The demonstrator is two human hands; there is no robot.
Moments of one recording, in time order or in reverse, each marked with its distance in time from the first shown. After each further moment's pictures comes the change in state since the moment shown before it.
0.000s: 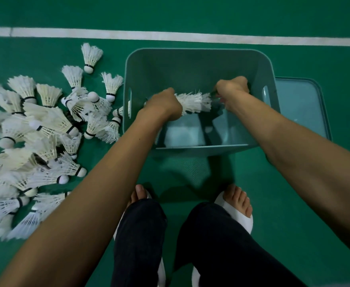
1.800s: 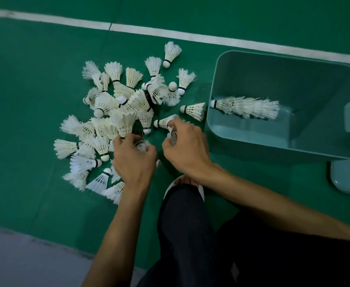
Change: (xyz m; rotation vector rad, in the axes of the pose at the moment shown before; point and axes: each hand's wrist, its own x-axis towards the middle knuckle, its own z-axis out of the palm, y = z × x) left_hand -0.140 -0.222 0.039 -0.344 0.933 -0.401; right_hand -0.291 0.043 0.104 -0.388 -0.446 -0.971
